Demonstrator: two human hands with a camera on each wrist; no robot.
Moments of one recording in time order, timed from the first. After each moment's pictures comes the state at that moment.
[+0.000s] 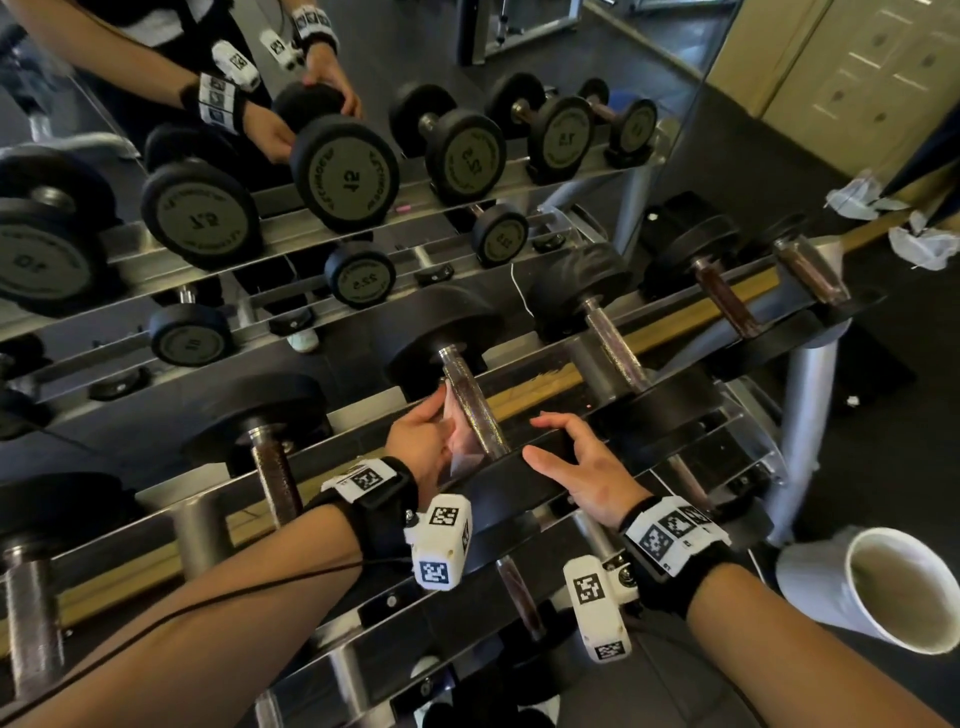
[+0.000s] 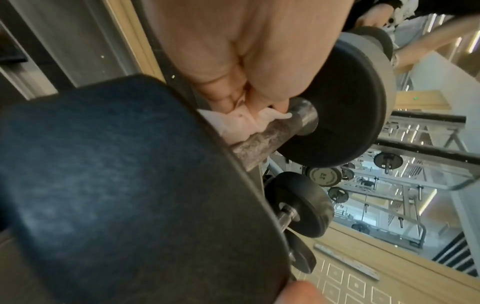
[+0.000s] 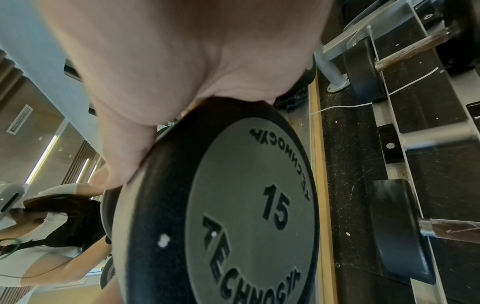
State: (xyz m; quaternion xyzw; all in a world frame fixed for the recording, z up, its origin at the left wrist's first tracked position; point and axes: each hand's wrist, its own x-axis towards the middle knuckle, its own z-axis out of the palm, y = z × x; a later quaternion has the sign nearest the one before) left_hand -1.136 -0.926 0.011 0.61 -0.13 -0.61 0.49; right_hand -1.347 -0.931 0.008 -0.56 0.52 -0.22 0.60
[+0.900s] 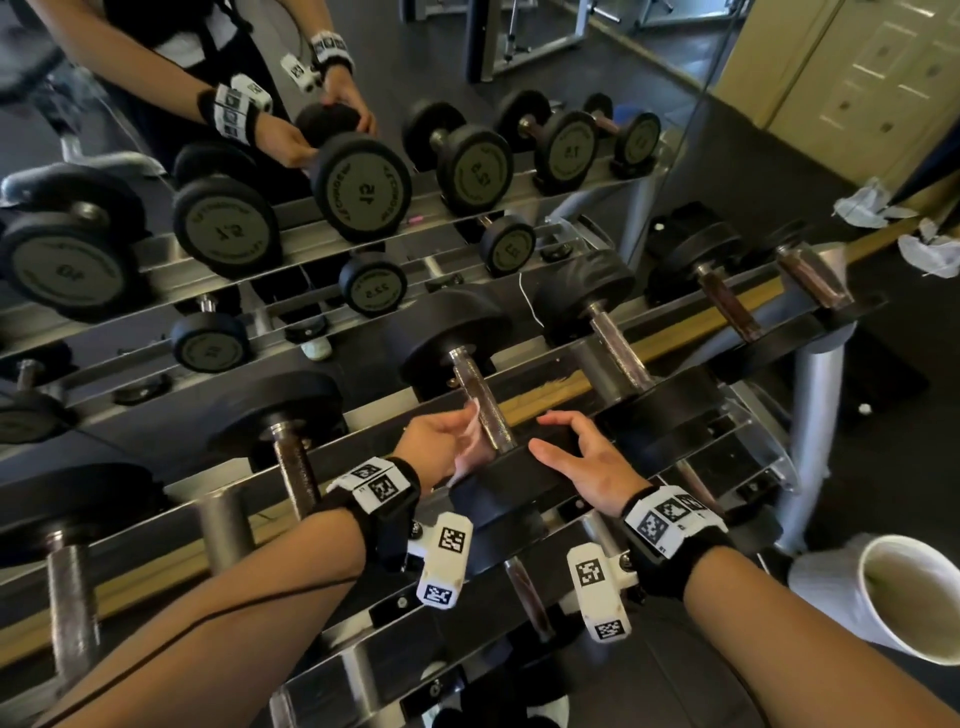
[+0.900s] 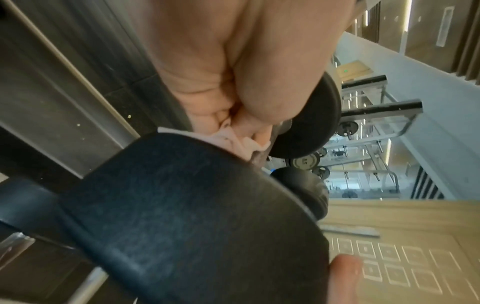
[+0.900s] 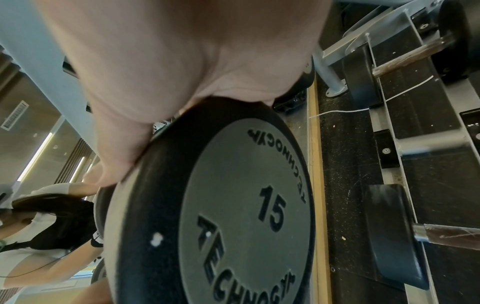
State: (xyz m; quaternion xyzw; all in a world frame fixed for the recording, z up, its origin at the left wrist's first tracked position) left_hand -1.127 -0.914 0.006 0.63 -0.27 -0.62 0.39; right_hand -1.345 -0.928 0.019 -0.56 0.54 -0.21 0.60
